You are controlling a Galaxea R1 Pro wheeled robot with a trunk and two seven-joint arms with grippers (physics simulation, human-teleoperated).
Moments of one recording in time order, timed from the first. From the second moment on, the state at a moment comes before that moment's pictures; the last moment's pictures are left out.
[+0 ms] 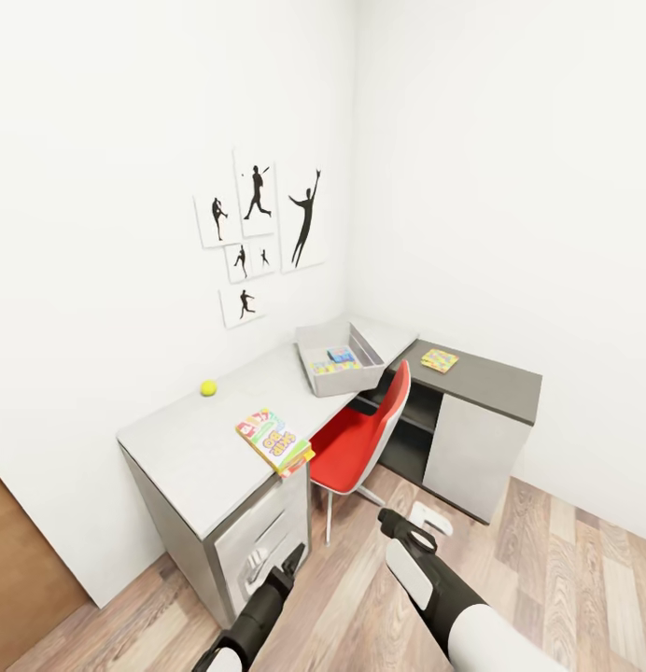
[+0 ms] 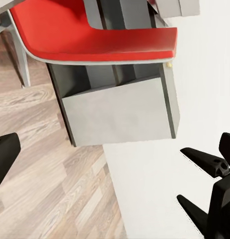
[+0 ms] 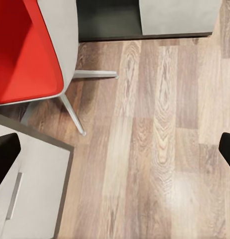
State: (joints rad) left arm -0.32 -0.17 -0.01 -0.52 0.89 -0.01 -0.54; right arm -0.61 0.12 0.30 -0.52 -0.73 -0.02 -0.52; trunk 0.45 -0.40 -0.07
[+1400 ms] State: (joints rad) left arm -0.32 -0.17 -0.02 -0.49 0.89 -0.01 -0.55; right arm -0.59 -0.31 0.23 -0.68 -0.82 0.50 0.89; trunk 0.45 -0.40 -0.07
